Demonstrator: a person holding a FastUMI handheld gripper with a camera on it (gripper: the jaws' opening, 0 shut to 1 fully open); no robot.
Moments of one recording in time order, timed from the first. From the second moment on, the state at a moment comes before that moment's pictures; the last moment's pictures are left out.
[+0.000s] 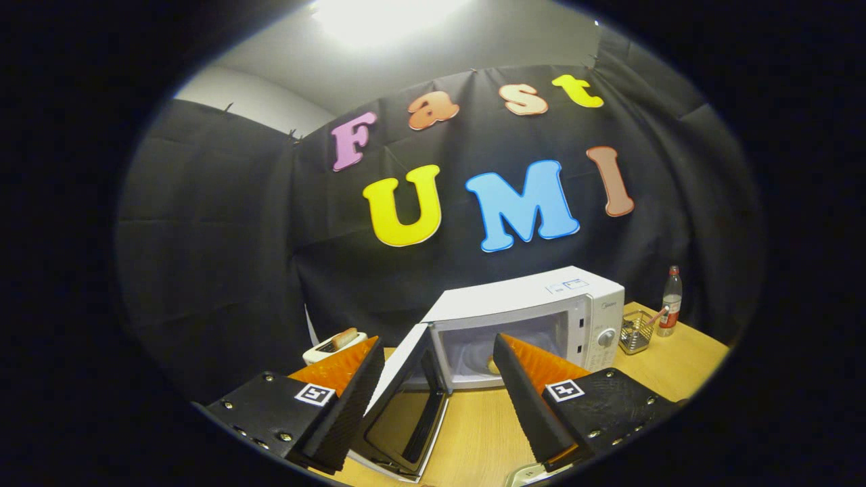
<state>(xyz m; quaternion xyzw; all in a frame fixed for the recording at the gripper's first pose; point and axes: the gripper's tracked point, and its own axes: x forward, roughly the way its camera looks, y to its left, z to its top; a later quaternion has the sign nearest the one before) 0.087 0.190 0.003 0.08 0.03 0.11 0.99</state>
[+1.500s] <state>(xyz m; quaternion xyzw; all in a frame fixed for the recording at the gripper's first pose) 0.002 0.309 -0.149 -0.03 0.16 0.30 0.94</state>
